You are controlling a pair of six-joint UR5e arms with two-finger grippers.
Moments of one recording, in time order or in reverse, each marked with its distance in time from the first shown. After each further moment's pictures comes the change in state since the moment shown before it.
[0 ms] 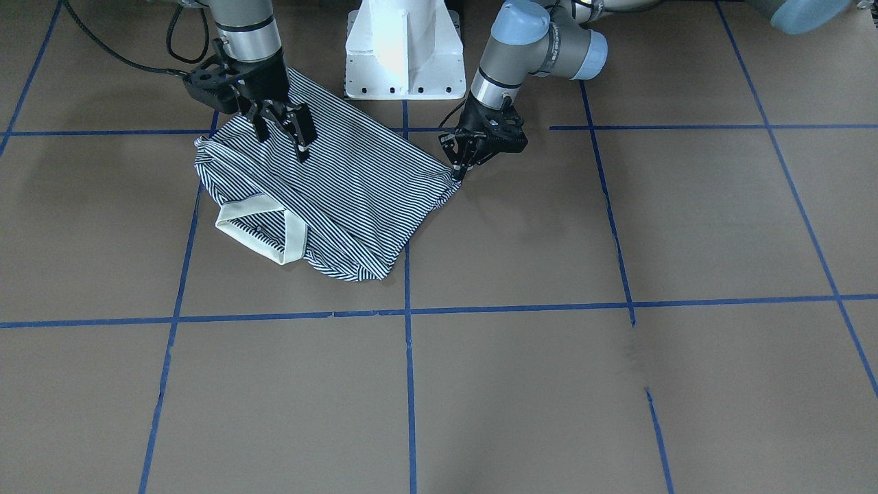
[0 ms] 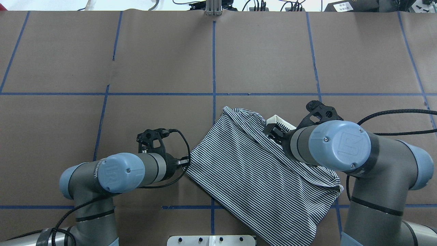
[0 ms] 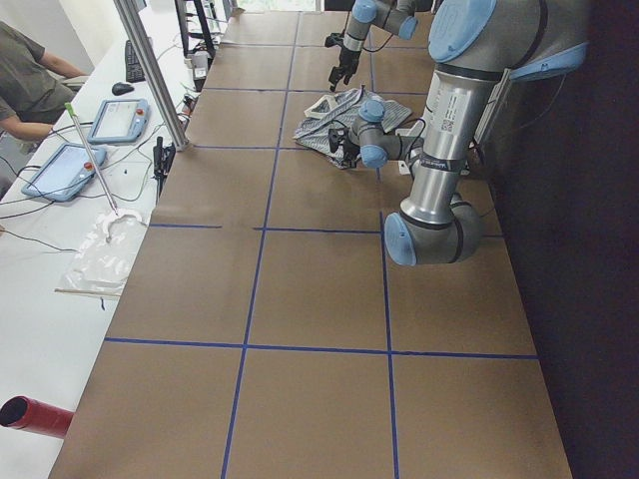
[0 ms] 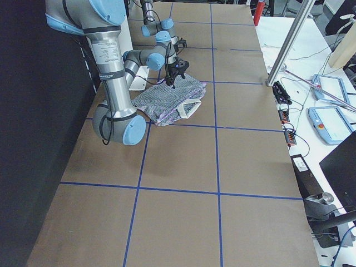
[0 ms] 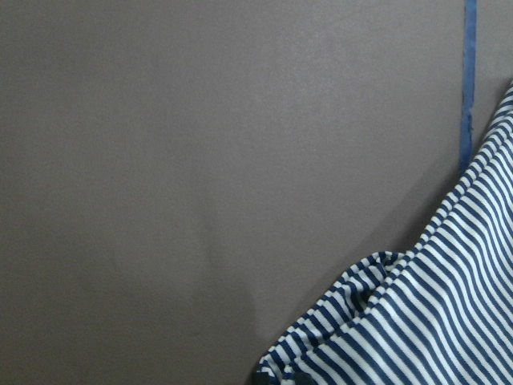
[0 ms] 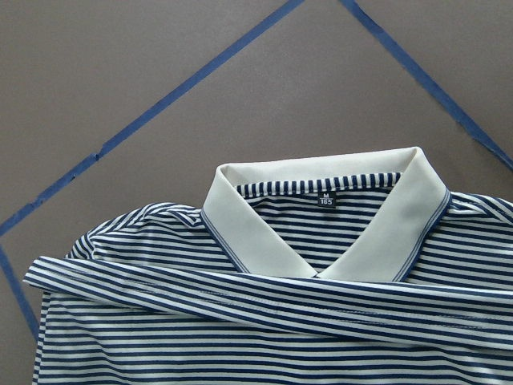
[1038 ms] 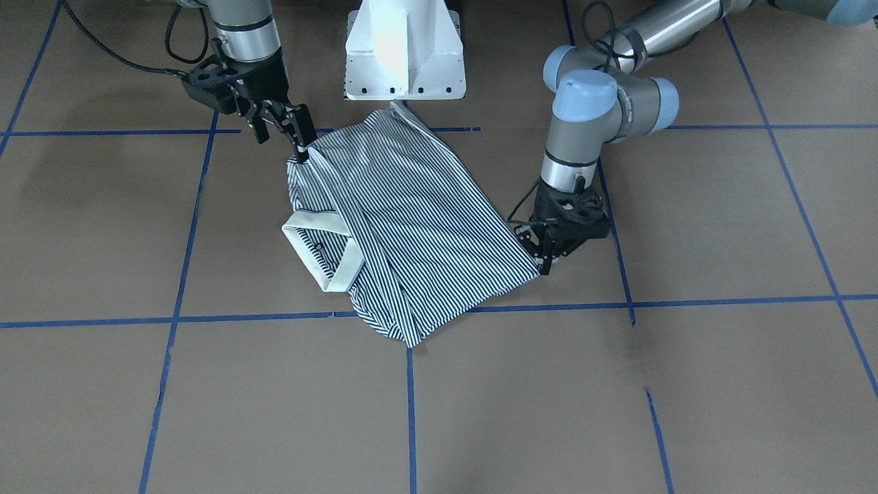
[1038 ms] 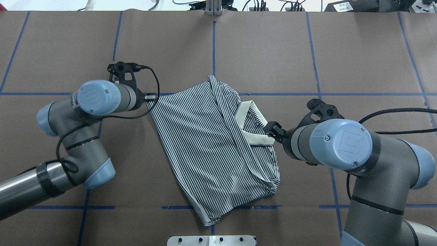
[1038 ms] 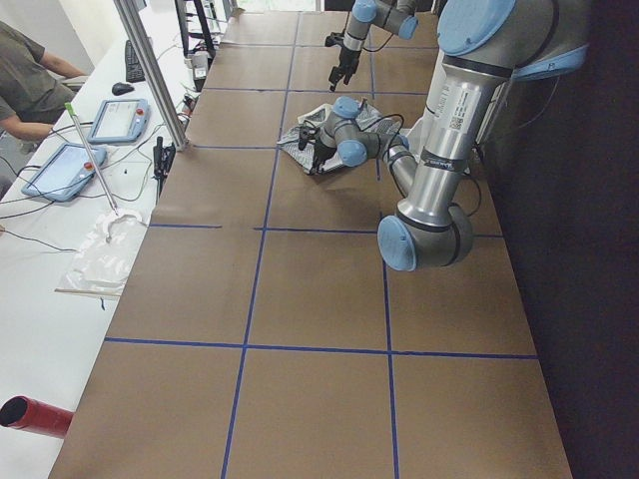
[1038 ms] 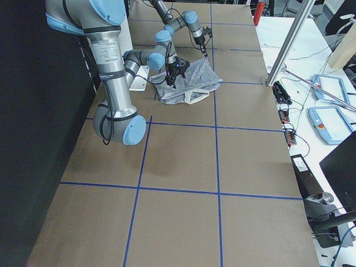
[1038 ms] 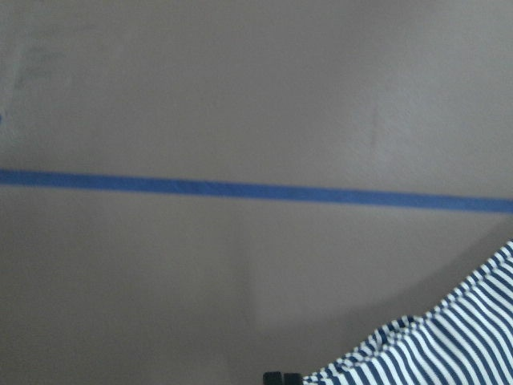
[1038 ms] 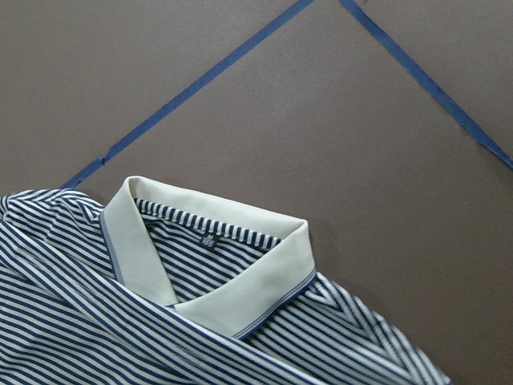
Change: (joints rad) left arm -0.346 -0.092 0.293 -0.061 -0.011 0.377; right arm 0.008 0.001 0.001 0.000 -0.005 0.000
